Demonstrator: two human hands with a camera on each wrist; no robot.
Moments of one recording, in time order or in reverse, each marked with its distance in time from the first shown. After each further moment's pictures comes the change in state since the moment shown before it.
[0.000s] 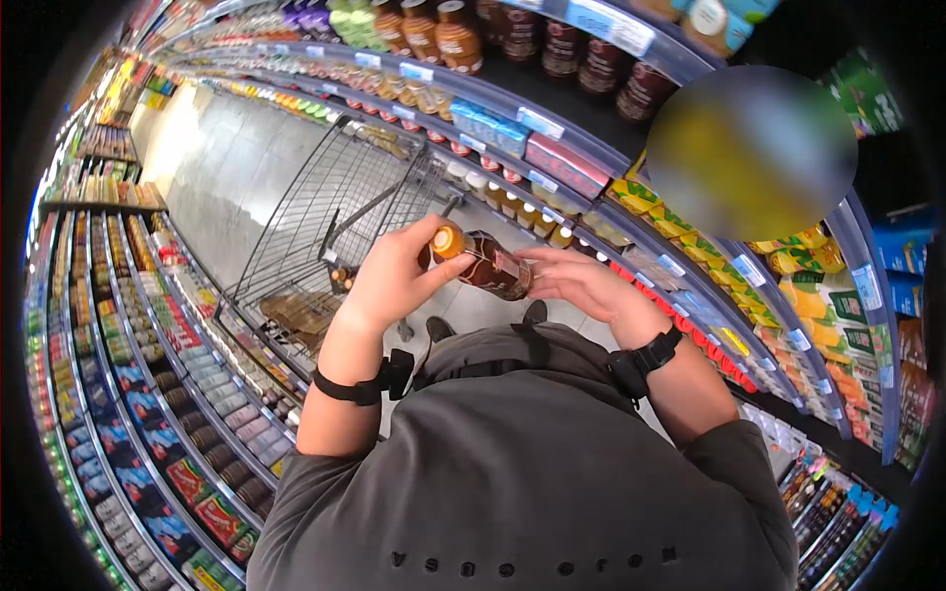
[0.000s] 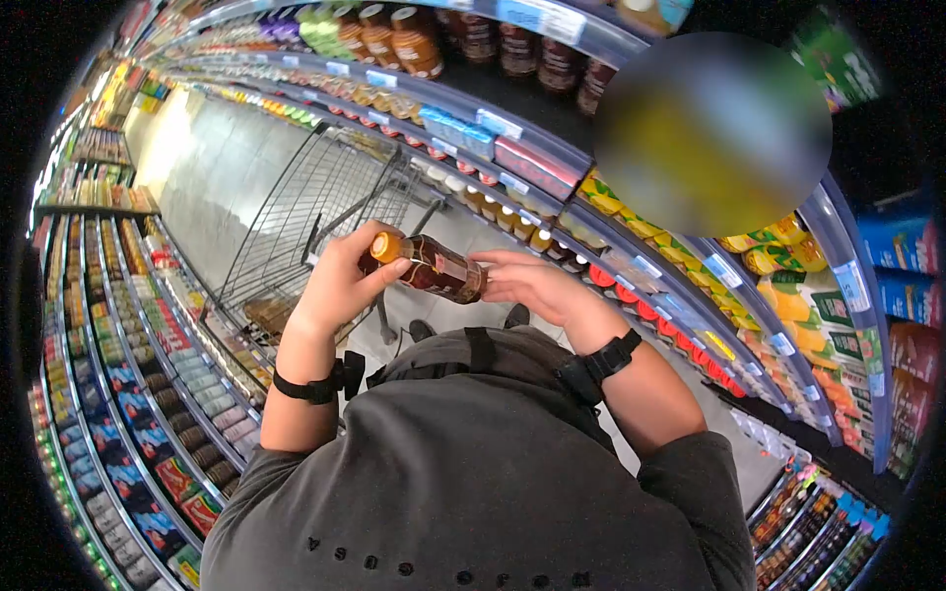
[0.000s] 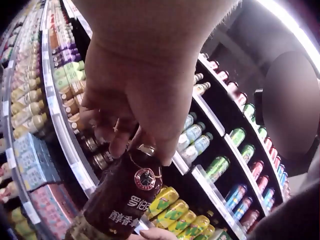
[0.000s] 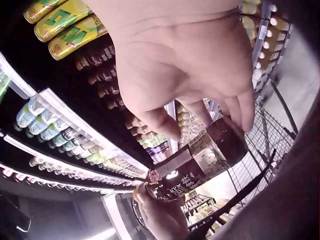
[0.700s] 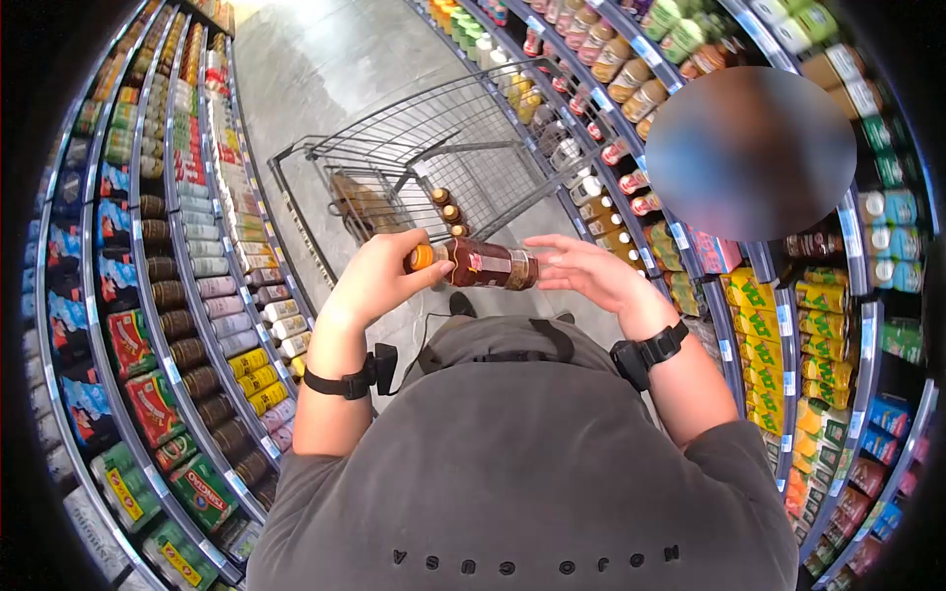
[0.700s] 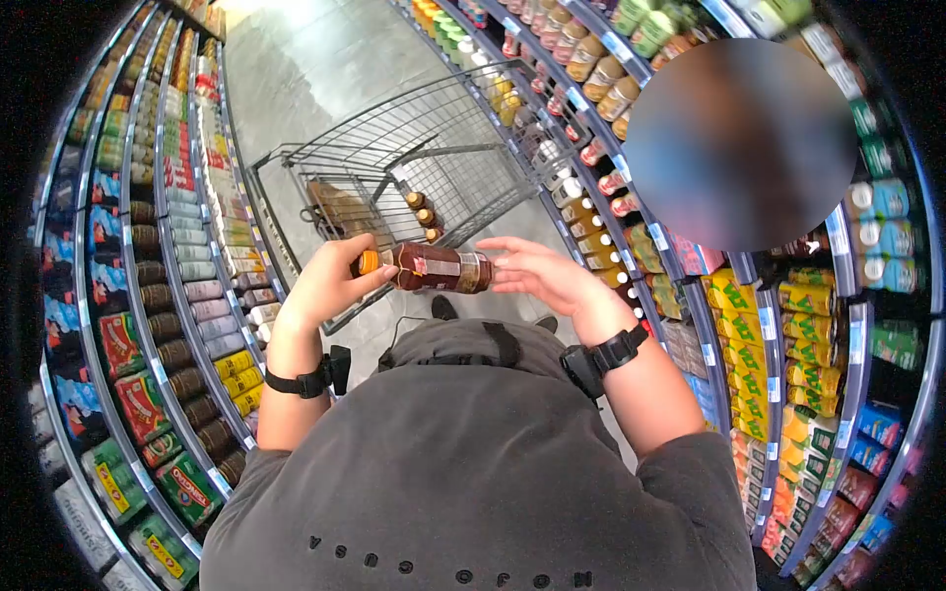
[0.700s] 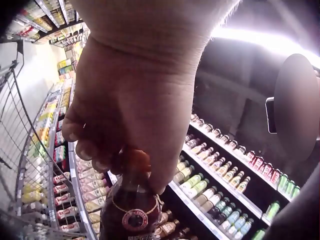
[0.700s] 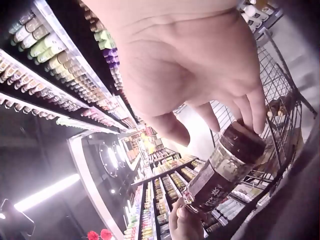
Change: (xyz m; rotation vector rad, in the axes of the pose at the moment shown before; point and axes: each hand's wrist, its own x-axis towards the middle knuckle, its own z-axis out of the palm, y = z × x) left_hand -0.274 -0.191 -0.152 -0.007 0.254 -0.408; right_hand 0.212 0.068 0.233 -0.353 -0.182 0.378
